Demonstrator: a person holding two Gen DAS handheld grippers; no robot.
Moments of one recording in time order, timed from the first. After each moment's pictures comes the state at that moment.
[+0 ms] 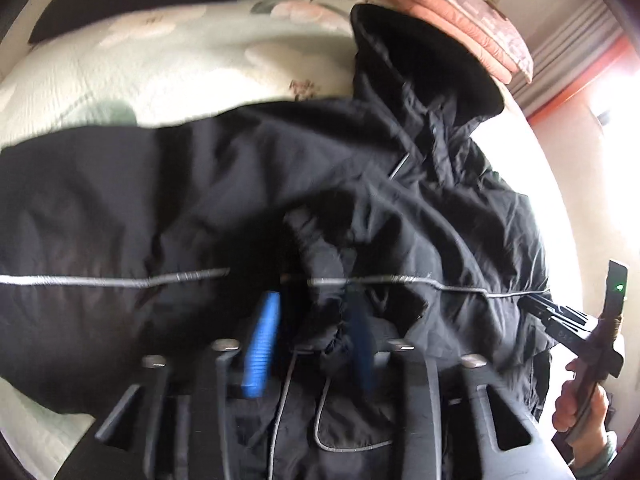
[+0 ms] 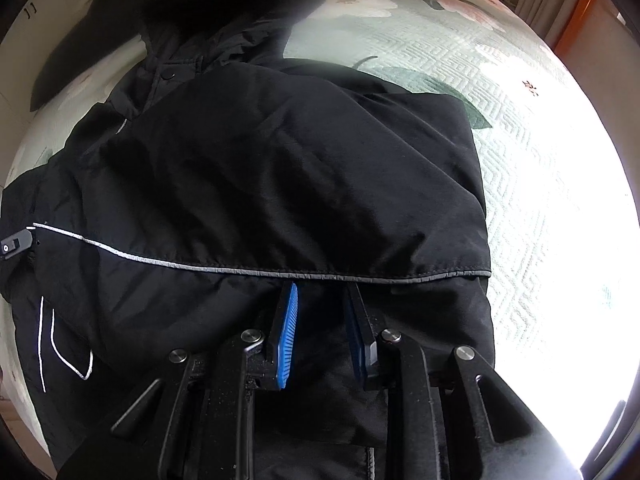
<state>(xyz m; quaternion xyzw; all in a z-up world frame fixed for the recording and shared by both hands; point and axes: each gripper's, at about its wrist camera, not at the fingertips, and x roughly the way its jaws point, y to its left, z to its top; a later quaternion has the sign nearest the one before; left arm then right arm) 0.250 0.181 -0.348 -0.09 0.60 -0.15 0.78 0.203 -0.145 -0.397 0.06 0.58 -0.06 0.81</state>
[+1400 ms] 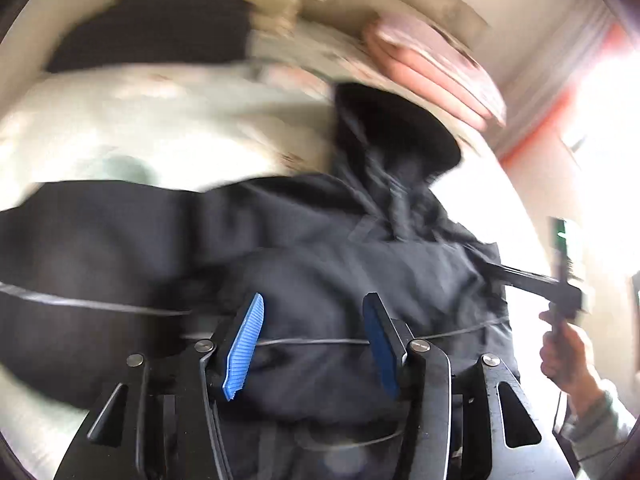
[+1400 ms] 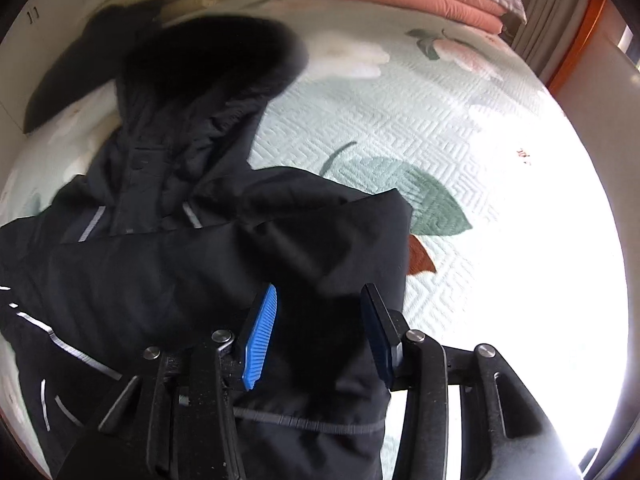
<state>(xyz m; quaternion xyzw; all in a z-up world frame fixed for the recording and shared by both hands) 0.238 0.195 -0.304 -0.12 0.52 -0.19 0.82 0.286 -0.182 -0.394 0.03 0.58 -0.08 0.81</state>
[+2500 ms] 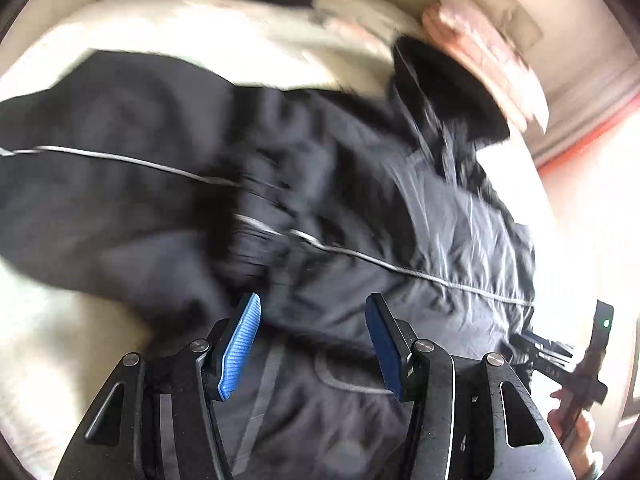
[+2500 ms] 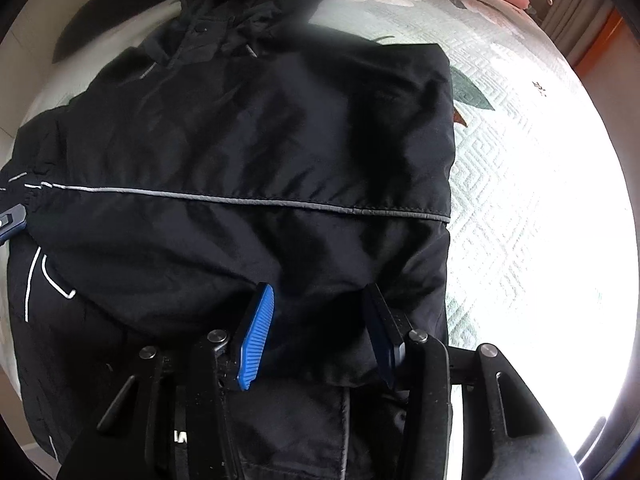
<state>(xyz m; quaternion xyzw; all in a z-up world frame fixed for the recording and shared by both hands) 0.172 0.231 -0.328 -0.17 0.56 -0.09 0.81 0.150 -0.162 -0.372 0.02 0.60 -0.03 0.80</state>
